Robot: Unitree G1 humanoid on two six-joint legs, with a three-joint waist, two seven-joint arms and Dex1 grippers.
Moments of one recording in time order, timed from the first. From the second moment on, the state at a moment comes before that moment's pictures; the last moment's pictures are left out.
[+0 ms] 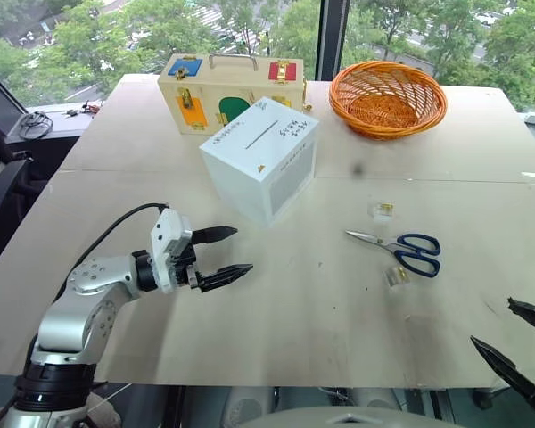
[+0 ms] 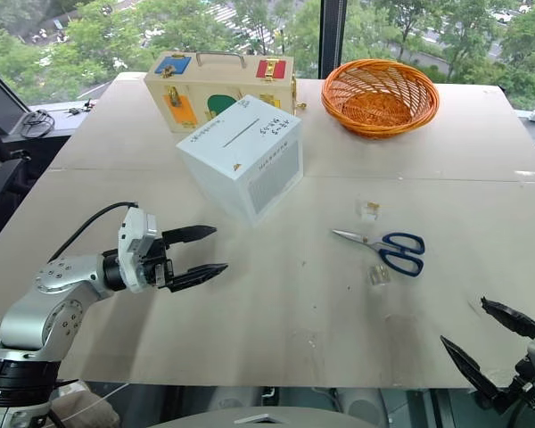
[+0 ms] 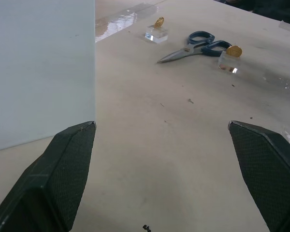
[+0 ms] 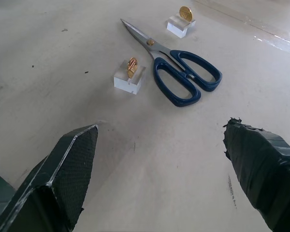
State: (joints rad) left arm -0.04 0.74 0.15 -0.22 -0.58 0.36 -1.11; right arm 0.94 -0.50 -0.72 -0.73 0.58 0.17 0.89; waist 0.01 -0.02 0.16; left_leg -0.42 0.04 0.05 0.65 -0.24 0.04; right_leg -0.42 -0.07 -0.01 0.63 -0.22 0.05
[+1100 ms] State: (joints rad) left arm -0.23 0.77 0.07 -0.35 -0.75 0.49 -1.26; right arm -0.40 -0.99 0.14 -0.46 0.55 1.02 0.69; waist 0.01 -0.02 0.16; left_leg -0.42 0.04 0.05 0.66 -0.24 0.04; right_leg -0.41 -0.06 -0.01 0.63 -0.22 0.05
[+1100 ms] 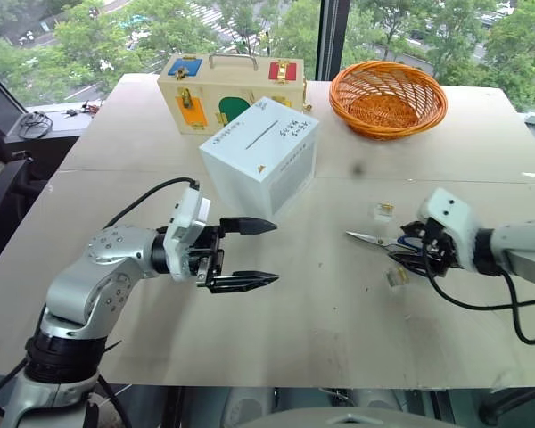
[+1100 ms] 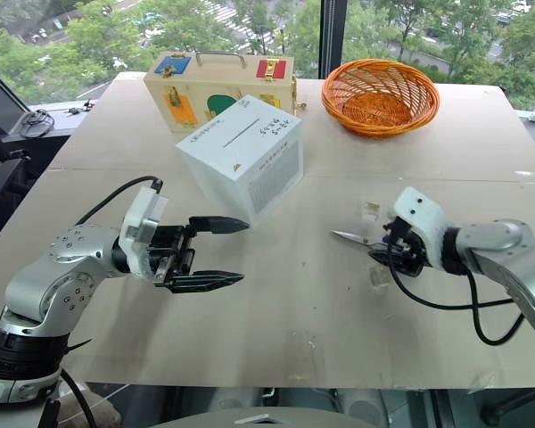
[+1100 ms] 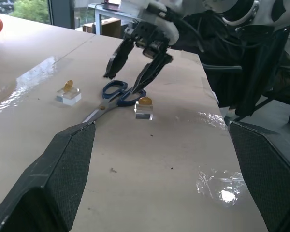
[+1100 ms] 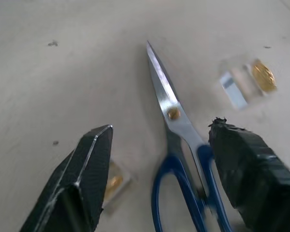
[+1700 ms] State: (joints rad) left arm -0.18 0.77 0.11 -0.38 -0.77 0.50 -1.23; right arm -0.58 -0.90 0.40 -0.21 0.32 1.00 0.81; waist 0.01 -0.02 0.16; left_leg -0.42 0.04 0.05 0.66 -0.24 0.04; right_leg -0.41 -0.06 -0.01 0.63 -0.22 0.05
